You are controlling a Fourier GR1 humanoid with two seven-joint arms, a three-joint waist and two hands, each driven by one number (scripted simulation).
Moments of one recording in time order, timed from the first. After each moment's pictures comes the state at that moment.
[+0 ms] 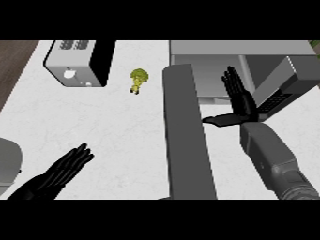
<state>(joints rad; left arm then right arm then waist) 0.28 0.01 0.08 -1.92 0.17 -0.83 -0.01 -0.82 -0.13 -0.43 -0.15 0.14 0.20 -0.89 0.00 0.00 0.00</state>
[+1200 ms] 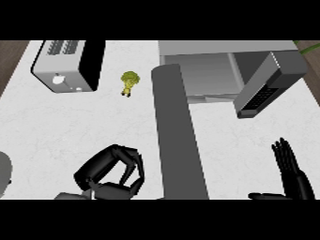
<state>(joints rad) -0.01 0.00 -0.19 -1.50 -0.25 -0.57 -0.25 -0.05 -0.19 -0.30 -0.73 0.07 0.28 -0.91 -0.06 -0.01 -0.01</state>
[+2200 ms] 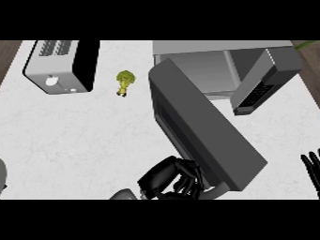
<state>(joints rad) -0.28 0.01 -0.78 -1.16 -0.03 0.02 -0.27 0.34 -0.29 -0.17 -1.50 -0.28 0.53 -0.62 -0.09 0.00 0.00</state>
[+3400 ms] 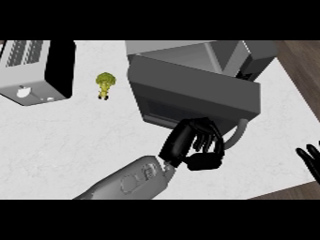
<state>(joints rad) -0.71 0.00 -0.95 -1.03 0.38 0.58 -0.23 0.35 -0.38 -0.08 -1.90 -0.51 0.60 -0.35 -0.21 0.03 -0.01</state>
